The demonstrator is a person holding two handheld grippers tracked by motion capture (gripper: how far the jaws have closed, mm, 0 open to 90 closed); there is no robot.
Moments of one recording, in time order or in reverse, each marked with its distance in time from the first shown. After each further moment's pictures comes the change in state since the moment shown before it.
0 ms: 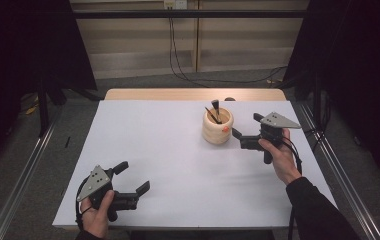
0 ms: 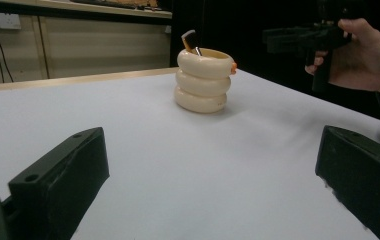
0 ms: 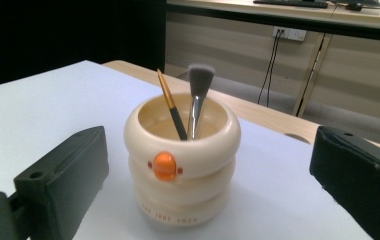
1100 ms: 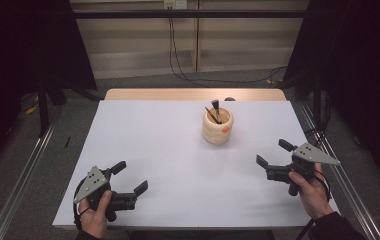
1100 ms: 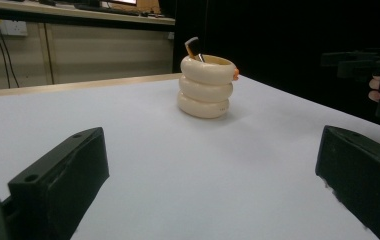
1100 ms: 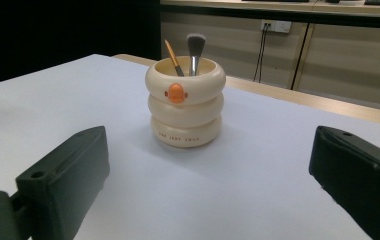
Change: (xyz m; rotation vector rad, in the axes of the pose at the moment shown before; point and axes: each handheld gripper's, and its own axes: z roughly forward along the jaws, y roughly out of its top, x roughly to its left) left arm -0.001 0.001 -0.004 -0.015 0.018 0.016; right arm 0.009 -0.036 -0.102 -0.016 -0.030 0.052
